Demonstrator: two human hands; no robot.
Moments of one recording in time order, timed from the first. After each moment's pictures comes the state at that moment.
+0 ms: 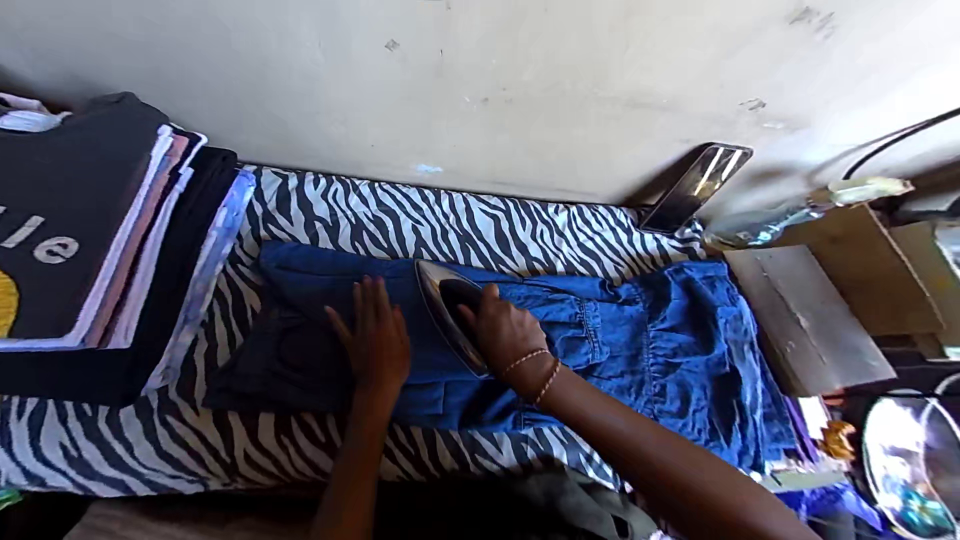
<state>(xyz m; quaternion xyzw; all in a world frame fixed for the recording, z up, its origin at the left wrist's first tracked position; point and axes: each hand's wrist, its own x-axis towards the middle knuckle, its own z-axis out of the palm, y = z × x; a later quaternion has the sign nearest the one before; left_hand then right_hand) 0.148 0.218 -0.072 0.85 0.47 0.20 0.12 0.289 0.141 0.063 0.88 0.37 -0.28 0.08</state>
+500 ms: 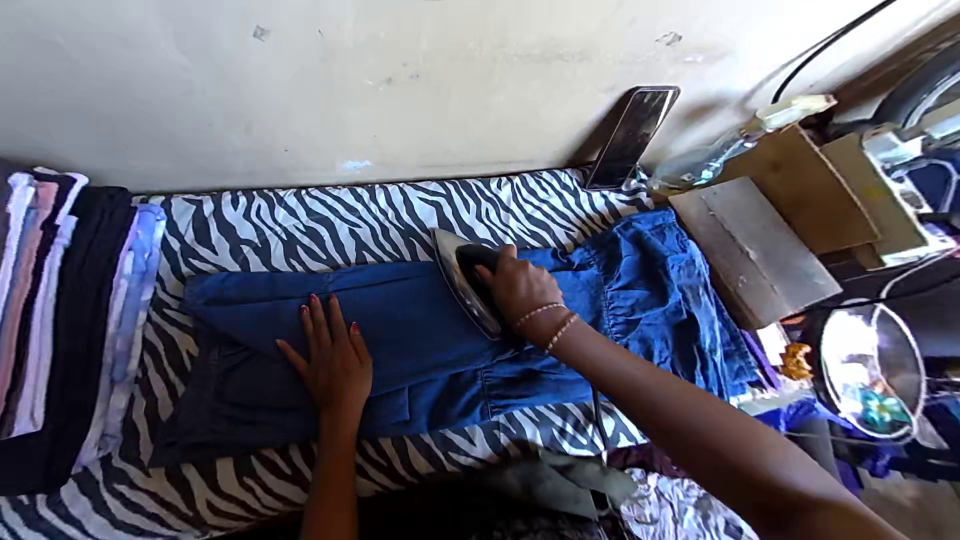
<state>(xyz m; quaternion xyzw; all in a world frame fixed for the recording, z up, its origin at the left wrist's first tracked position) 0.155 0.216 -0.097 0.87 0.46 0.18 0.06 0.377 0.107 0.054 0.94 0.27 -0.23 0.01</state>
